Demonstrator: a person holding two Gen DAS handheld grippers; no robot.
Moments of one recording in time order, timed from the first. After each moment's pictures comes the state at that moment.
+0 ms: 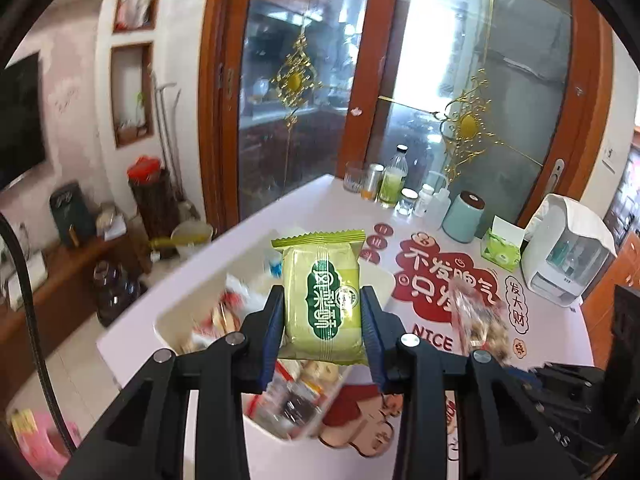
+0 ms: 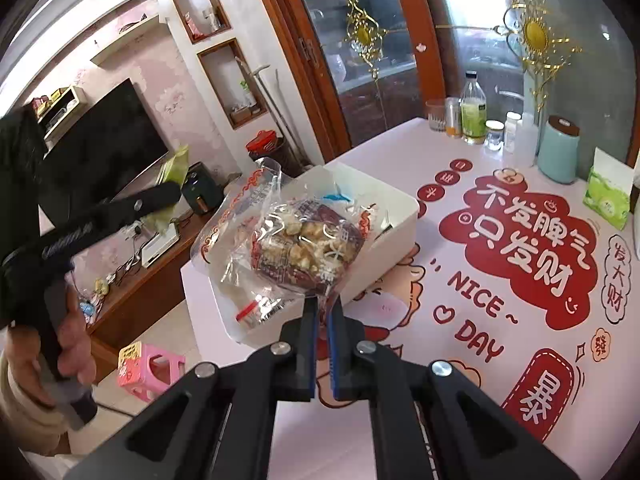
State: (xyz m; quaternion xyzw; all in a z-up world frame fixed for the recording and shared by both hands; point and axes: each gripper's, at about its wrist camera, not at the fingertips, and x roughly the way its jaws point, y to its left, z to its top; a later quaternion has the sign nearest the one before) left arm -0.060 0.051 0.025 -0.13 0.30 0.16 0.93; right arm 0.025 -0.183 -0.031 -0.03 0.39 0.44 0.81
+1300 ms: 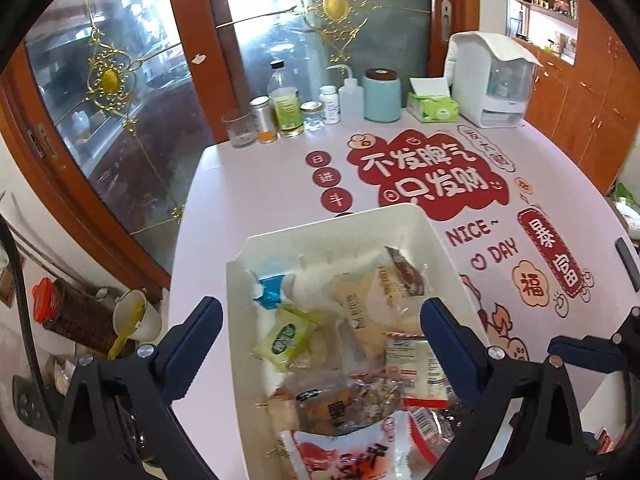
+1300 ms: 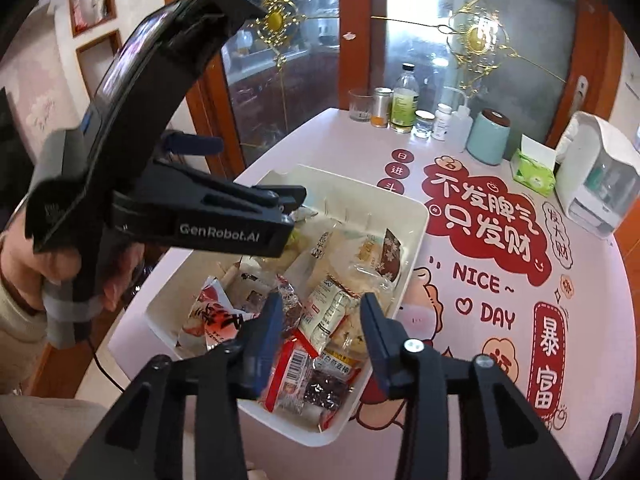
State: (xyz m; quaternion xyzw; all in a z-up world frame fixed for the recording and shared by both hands) left arm 0.105 0.153 -0.050 0.11 0.42 -0.14 0.89; right arm -0.009 0.010 -0.040 -0.05 0.42 0.17 0.89
